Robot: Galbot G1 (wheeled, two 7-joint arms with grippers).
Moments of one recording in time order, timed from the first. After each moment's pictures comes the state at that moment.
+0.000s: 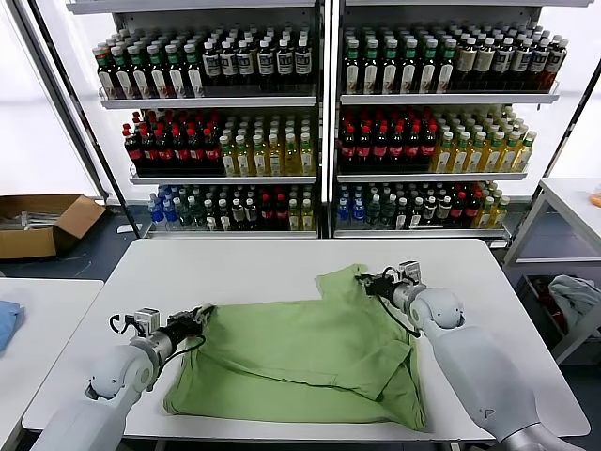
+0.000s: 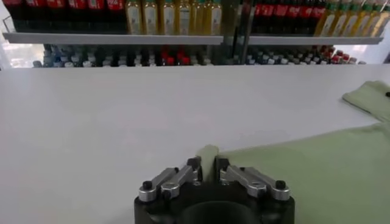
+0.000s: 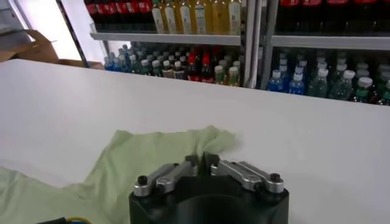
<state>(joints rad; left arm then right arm) 1.01 -0.97 -0.33 -1.61 -0.65 0.57 0.07 -0.57 1.13 0.06 1.25 0.58 -0.51 -0.23</state>
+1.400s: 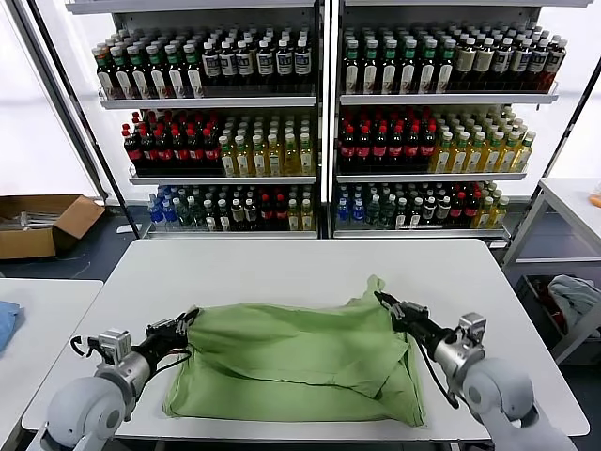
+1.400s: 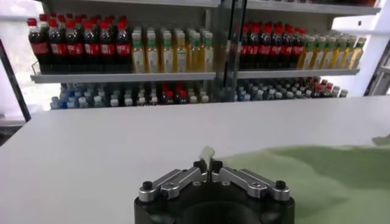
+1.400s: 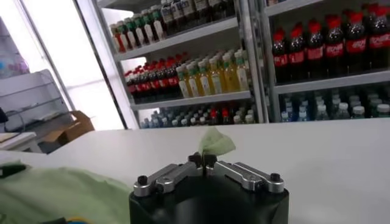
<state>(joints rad) 1.37 -0.95 -0.56 -2.03 -0.67 0.57 0.00 -1.30 1.04 0.50 1.99 0.70 -0.44 -0.21</state>
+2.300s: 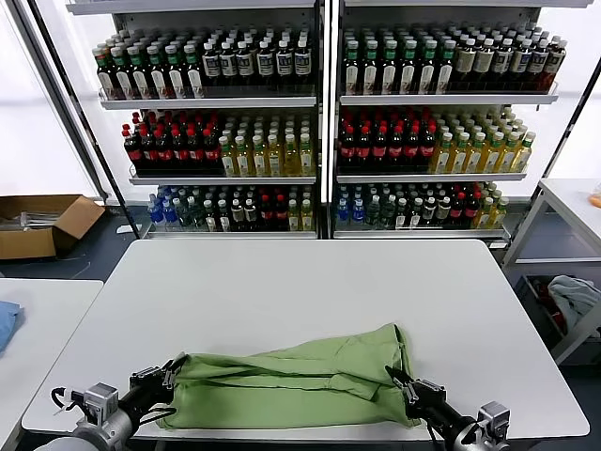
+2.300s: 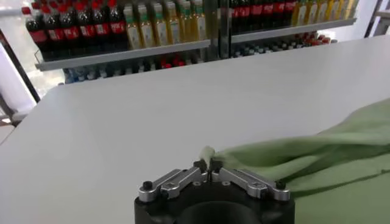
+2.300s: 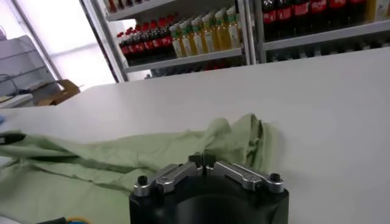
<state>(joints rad) 1.66 -0.95 -0.68 -2.13 -0.49 0.48 0.07 -1.67 1.07 0.59 2.14 0.60 -0.39 -0.20</state>
